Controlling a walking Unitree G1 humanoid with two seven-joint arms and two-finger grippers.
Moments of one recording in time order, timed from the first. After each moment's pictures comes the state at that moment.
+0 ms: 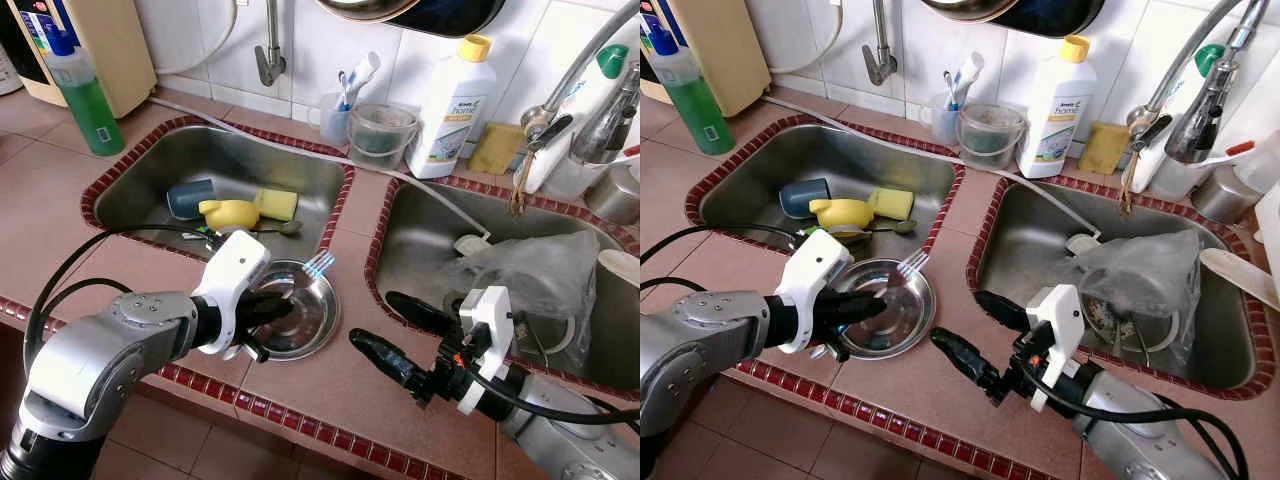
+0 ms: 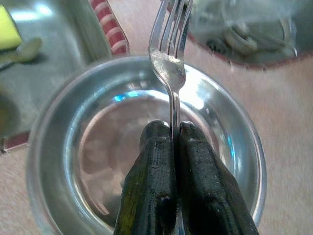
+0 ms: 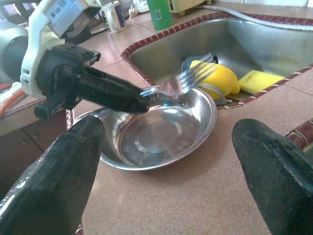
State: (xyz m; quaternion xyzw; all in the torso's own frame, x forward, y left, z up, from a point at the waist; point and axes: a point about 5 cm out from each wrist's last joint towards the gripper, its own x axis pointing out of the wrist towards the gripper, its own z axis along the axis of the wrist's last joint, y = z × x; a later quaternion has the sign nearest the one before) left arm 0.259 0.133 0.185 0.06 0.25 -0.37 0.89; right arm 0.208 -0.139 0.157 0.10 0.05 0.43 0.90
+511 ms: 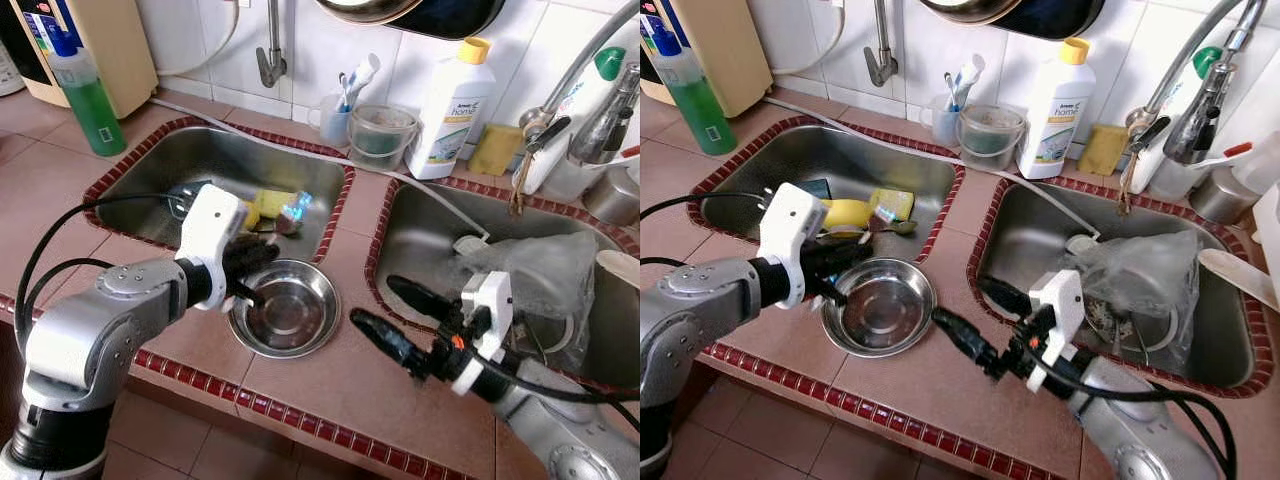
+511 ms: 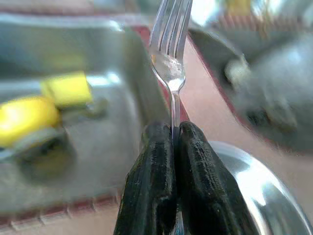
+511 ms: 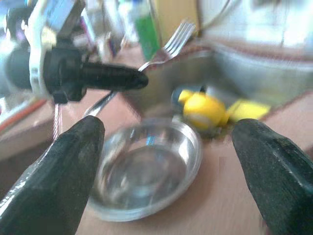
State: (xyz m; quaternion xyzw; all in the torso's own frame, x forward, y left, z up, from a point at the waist) left arm 0.295 0.144 0.214 0.02 0.14 -0.28 0.95; right arm 0.231 -0.136 0.170 0.12 -0.01 0.41 0.91
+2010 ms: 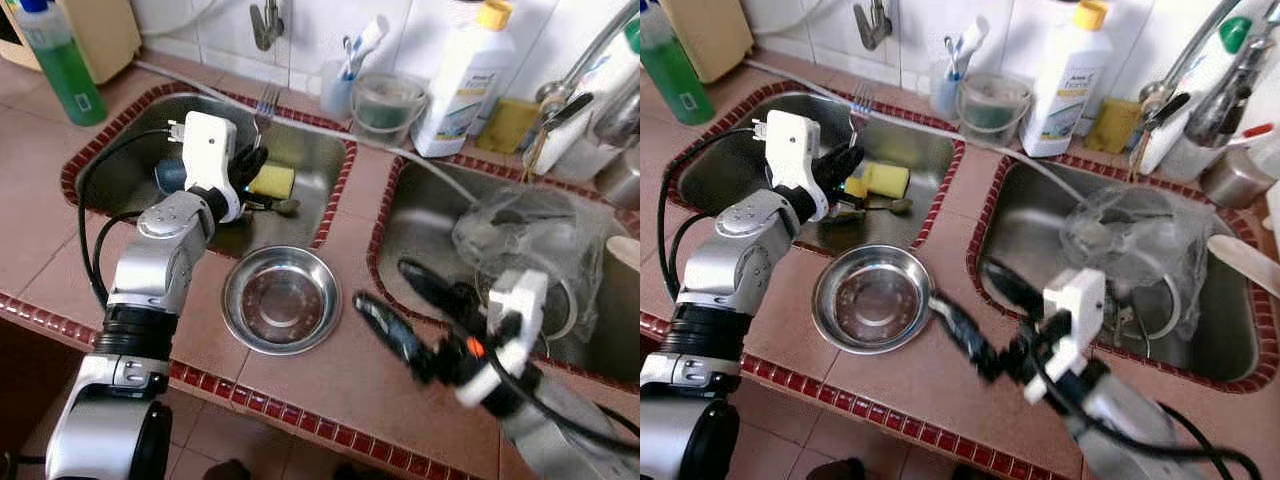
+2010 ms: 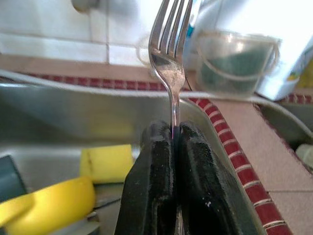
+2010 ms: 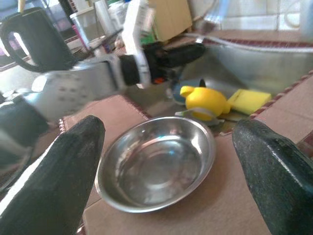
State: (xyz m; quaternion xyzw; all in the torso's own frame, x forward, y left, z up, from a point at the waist) left arm 0.378 0.144 0.225 0.02 -0.03 -0.21 0.98; right arm 0.185 -0.127 0.194 0.14 -0.03 0.40 0.90
